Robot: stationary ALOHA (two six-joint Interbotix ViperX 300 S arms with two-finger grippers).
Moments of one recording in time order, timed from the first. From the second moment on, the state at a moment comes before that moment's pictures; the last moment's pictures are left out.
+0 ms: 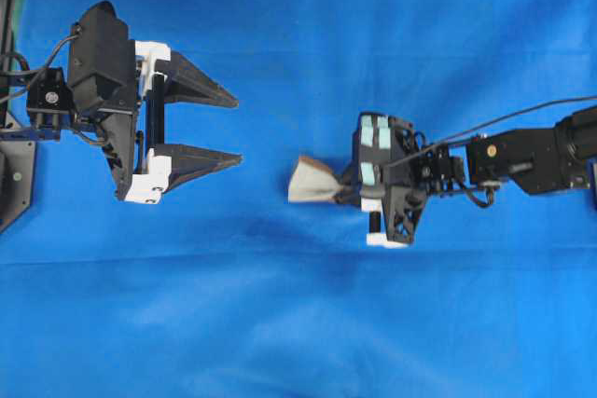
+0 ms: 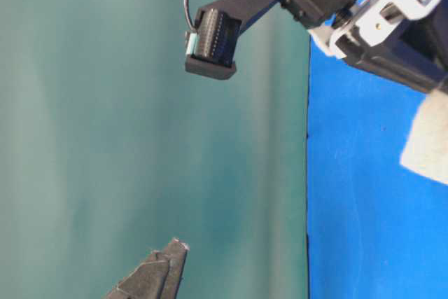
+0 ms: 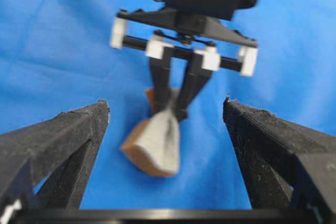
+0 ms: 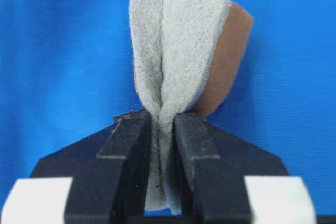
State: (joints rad) left arm 0.02 -0.46 0.92 -0.03 -0.20 -0.15; right arm 0.07 0.18 0.74 -0.01 -0.15 0.14
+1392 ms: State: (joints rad) left arm 0.02 -0.46 0.92 -0.03 -0.21 -0.15; right arm -0.18 0.16 0.73 -0.13 -0.11 0.04
